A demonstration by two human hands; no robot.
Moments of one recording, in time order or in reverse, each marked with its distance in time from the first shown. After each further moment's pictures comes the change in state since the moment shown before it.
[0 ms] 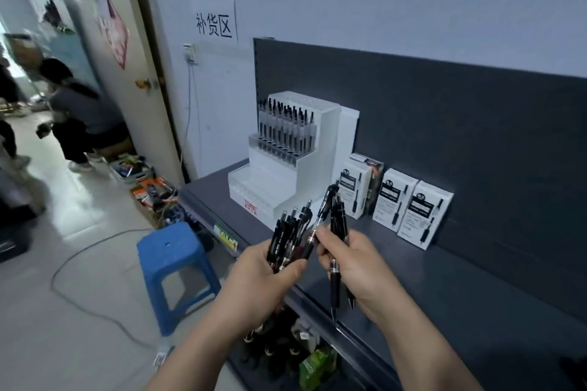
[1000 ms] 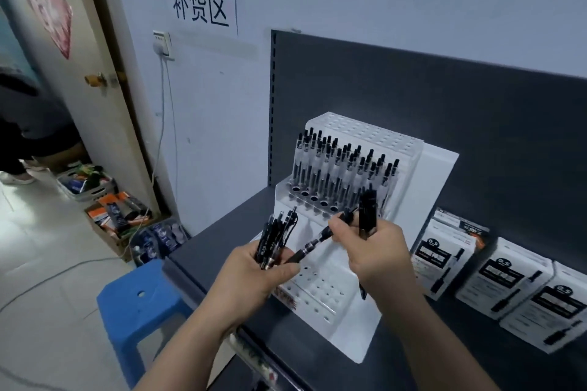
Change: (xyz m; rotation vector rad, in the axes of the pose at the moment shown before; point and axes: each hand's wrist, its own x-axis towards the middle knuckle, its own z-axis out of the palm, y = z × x) left_hand 0.256 -0.072 -0.130 -0.182 -0.084 -0.147; right_hand 0.239 -0.035 0.084 -0.097 0.360 -0.142
